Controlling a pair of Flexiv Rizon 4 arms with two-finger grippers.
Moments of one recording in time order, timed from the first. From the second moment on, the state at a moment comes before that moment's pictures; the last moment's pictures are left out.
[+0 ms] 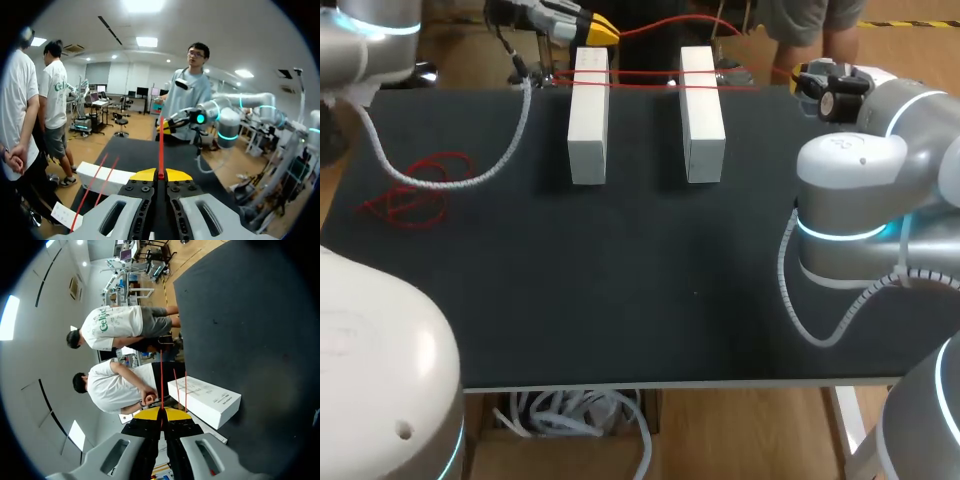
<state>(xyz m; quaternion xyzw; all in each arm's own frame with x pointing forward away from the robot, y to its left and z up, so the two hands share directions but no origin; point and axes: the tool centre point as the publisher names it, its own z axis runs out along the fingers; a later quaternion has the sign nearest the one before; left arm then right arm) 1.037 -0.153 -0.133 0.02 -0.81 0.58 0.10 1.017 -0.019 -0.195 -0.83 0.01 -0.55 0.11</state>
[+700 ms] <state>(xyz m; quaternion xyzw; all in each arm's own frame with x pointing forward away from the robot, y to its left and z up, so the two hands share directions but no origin) 1.048 -0.175 -0.109 -0.04 -0.90 0.43 0.08 1.018 -0.019 -0.195 -0.83 0.01 -0.55 0.11</state>
